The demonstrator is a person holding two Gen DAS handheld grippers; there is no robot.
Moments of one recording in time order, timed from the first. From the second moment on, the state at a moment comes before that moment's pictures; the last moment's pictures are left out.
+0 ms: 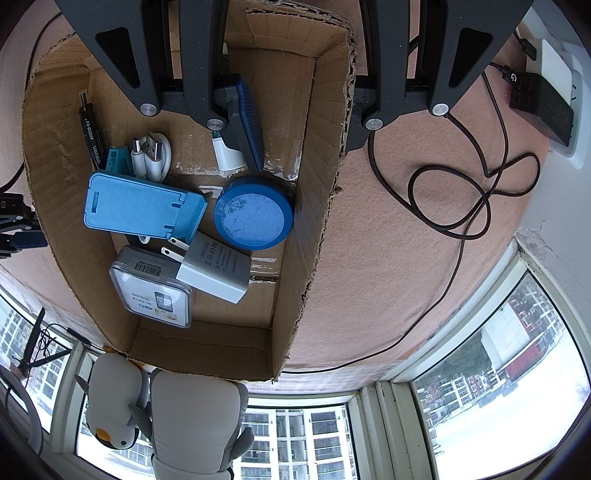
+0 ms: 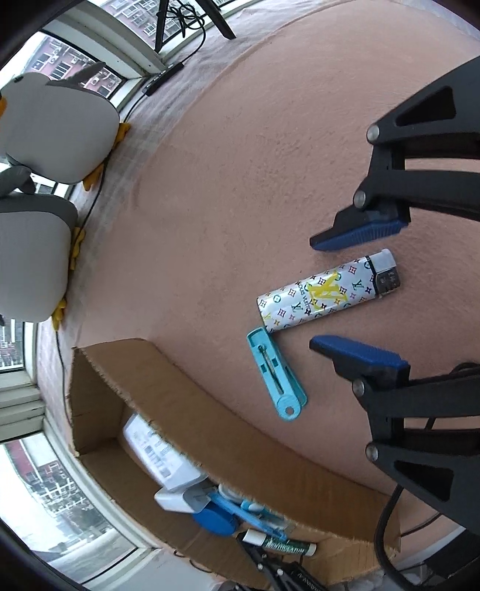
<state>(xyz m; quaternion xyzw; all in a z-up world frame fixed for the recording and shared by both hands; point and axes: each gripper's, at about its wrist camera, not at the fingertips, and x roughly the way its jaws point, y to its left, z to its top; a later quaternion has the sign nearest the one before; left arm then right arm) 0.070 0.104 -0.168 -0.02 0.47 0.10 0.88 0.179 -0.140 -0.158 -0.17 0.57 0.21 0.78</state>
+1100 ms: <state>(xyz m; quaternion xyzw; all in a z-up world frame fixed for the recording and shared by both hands) 0.070 0.105 -0.168 -0.02 0.47 0.10 0.88 0.159 -0.153 -0.103 -0.10 0.52 0.21 0.82</state>
